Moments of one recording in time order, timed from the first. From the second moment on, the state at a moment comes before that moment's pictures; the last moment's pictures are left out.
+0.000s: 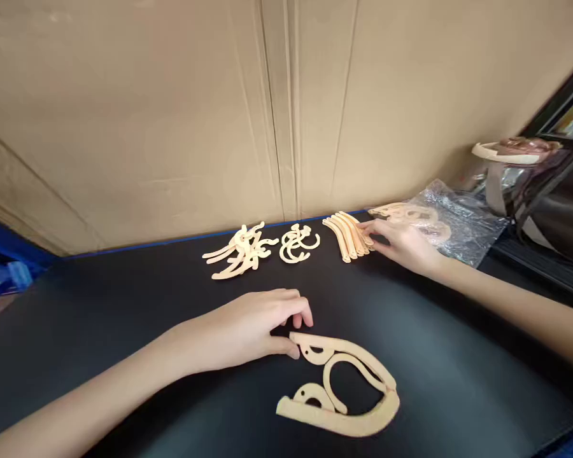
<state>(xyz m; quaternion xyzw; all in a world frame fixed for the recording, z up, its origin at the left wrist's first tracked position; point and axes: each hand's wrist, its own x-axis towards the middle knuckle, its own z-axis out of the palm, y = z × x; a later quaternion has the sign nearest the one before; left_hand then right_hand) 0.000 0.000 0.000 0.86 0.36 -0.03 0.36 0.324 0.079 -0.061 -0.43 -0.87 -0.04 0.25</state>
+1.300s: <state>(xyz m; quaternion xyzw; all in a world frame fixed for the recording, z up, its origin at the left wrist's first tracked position) 0.024 0.013 -0.005 0.79 0.53 0.29 0.08 0.239 0.050 -0.008 -0.43 -0.77 0.31 0.35</state>
